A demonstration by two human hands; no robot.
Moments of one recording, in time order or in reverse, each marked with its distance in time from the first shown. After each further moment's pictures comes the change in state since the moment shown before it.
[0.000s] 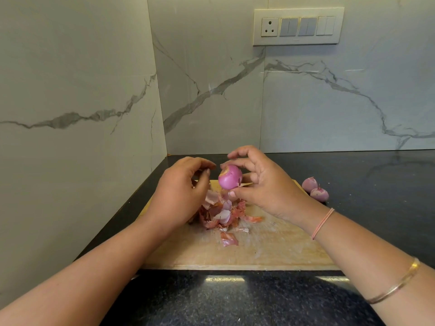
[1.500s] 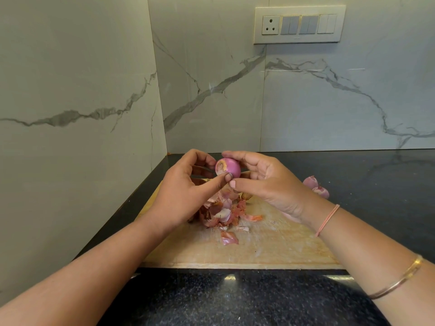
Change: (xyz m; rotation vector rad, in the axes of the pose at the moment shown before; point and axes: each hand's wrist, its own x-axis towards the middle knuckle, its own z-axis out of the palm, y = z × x) left_hand -0.006 0.016 -0.005 -0.388 -0.054 -0.097; right_hand -0.003 -0.006 -0.005 0.275 -0.065 0.088
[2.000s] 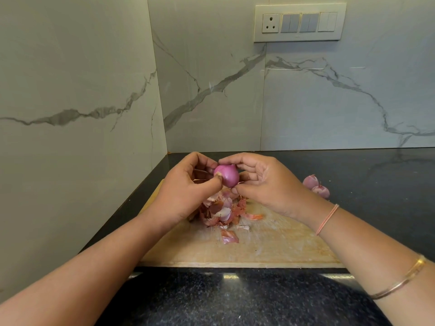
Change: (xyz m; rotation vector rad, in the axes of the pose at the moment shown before) left_hand 0.002 -0.002 -0.001 -0.063 -0.052 -0.121; right_hand 0.003 0.003 0.001 -0.227 0.006 -0.069
